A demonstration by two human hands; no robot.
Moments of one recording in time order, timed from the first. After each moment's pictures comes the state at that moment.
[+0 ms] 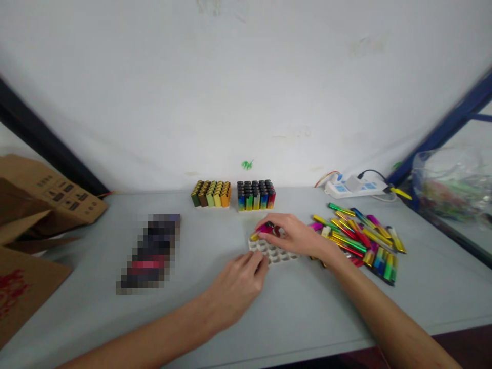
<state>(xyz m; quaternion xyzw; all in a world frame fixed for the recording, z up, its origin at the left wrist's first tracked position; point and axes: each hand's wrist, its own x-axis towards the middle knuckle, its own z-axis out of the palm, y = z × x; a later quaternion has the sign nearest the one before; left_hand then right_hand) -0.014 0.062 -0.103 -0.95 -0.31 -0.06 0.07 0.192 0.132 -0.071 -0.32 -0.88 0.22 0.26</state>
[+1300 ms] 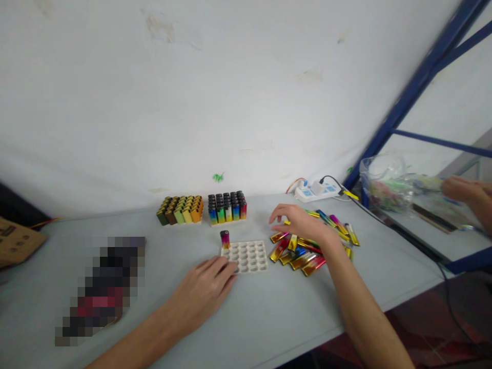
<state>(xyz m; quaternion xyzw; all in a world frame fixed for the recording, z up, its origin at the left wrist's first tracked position) -0.028 0.090 -0.111 -0.93 -0.29 -0.22 0.05 0.288 0.148 -0.051 -0.48 -0.85 0.15 0.18</state>
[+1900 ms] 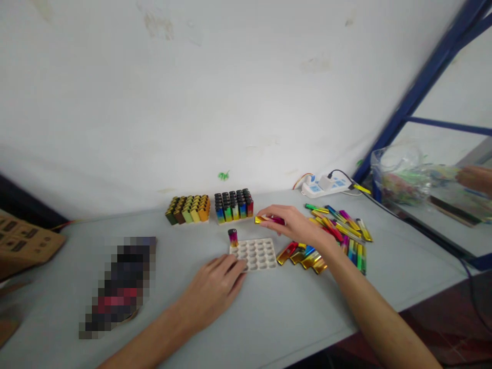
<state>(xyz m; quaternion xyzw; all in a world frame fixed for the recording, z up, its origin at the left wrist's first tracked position) -0.029 0.090 -0.109 -0.93 -0.29 -0.21 0.05 0.244 0.141 -0.052 -0.39 -0.85 0.19 0.30</state>
